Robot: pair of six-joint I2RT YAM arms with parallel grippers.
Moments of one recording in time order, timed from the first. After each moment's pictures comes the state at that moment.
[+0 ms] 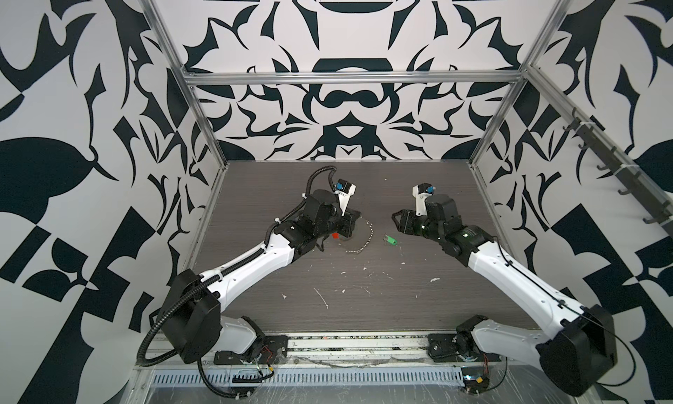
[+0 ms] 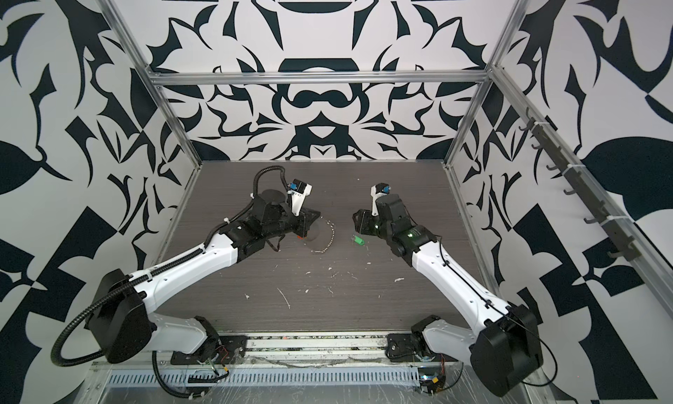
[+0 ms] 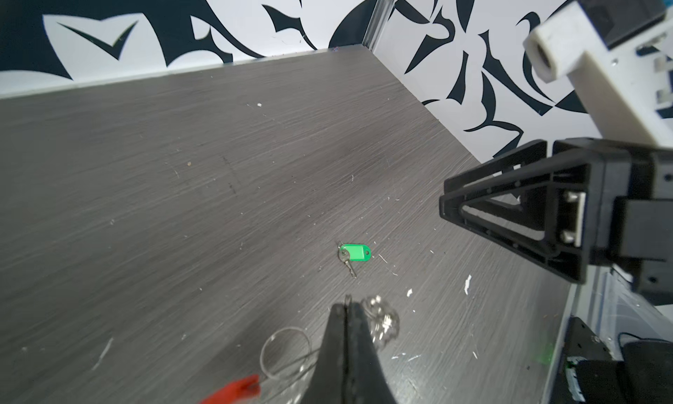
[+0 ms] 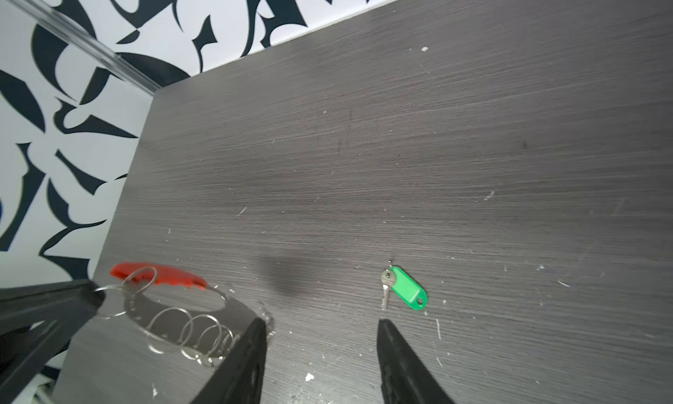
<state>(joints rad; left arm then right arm) -0.72 1.39 1.03 -0.09 0.19 -0.26 0.44 1.19 0.94 -0.38 -0.12 0.55</state>
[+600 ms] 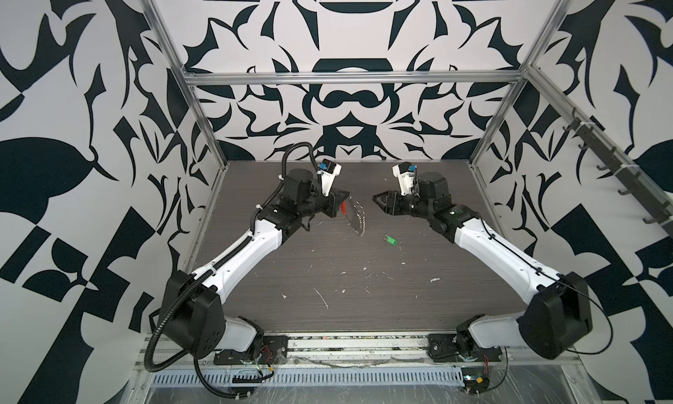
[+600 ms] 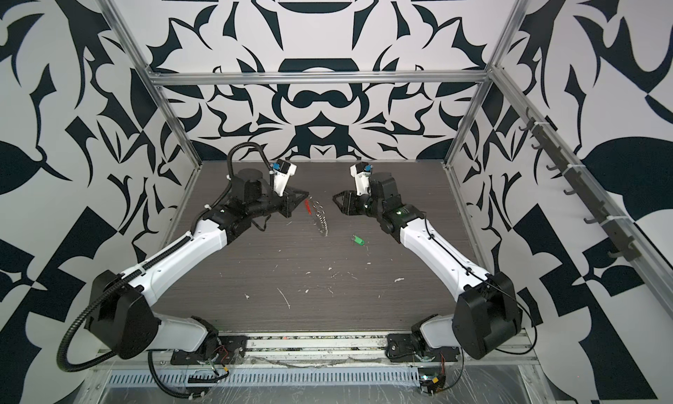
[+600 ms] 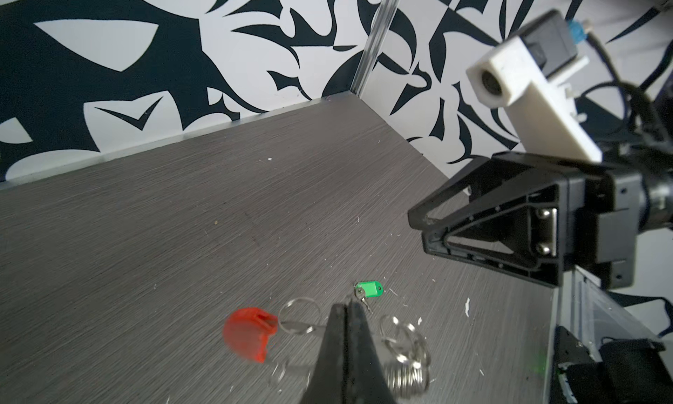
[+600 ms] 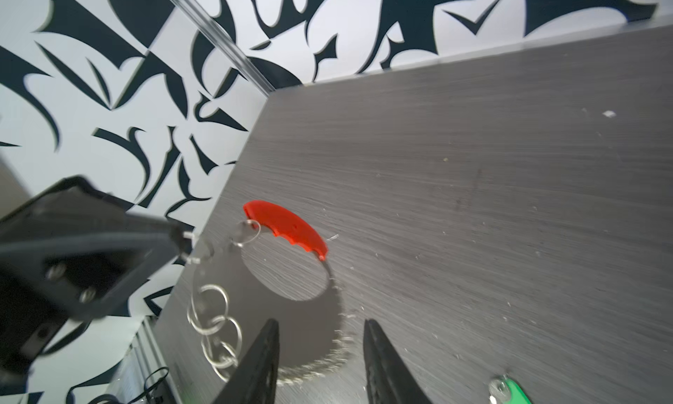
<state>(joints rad) -0.48 1.43 1.16 -0.10 0.50 -0.19 0.40 1.39 1.10 -0.18 -0.47 0.48</state>
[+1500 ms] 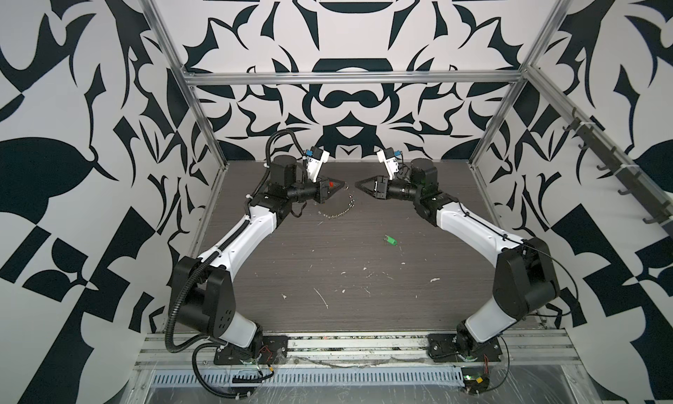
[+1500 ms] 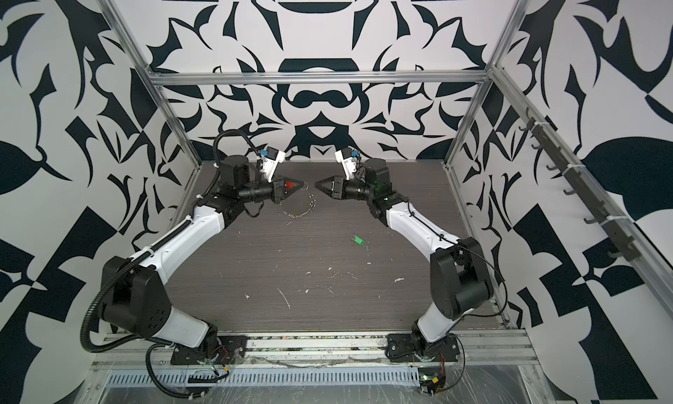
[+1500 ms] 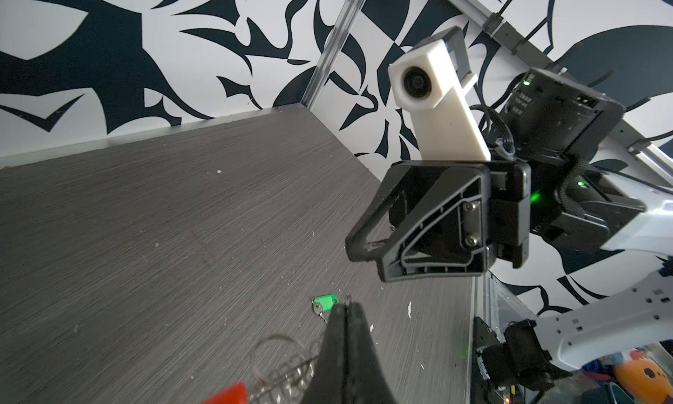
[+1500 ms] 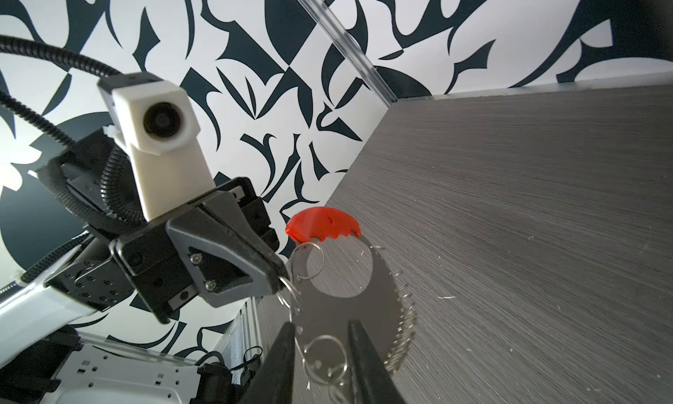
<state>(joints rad) -0.37 1.53 1.23 -0.01 0.81 -0.30 0.39 1.62 1.22 0.19 -0.84 0.64</state>
